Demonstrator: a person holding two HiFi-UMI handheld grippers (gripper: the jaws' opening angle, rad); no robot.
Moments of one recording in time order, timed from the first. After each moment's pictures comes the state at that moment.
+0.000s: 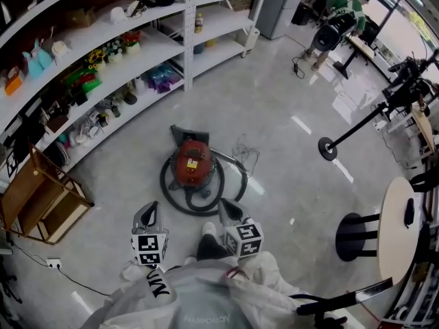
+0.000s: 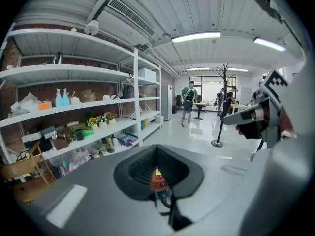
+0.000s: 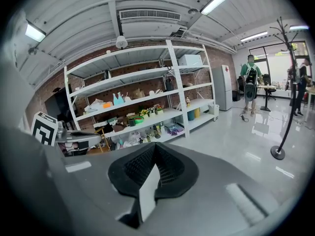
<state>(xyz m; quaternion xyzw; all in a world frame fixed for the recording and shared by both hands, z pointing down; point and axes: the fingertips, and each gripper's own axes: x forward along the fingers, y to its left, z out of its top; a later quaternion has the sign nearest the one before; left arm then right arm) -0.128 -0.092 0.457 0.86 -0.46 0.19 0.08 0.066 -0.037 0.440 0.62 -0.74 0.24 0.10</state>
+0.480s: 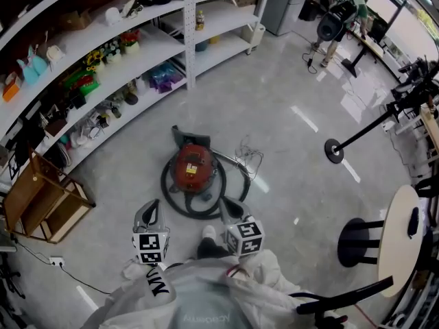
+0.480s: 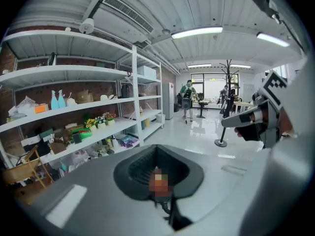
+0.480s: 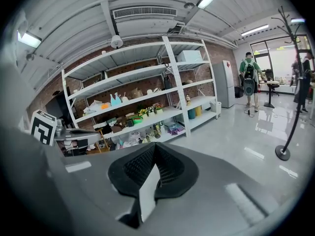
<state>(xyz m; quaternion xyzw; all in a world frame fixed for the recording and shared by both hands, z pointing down) -0.085 -0.134 0.451 0.86 -0.47 0.21 0.08 0.108 -0.086 0.447 0.60 -0.75 0.26 0.10</state>
